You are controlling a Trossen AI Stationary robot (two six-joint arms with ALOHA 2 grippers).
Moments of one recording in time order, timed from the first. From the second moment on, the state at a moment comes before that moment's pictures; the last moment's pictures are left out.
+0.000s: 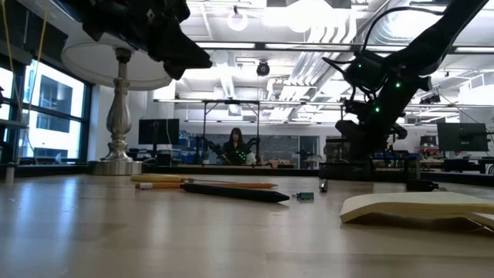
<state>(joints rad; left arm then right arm) 0.31 1.15 0.66 0.06 0.23 0.03 -0.58 1.33 0.50 -0.06 0.36 0.32</state>
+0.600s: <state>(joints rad) 0.31 1.15 0.66 0.05 0.23 0.03 -0.58 1.29 0.50 0.11 0.37 0.31</state>
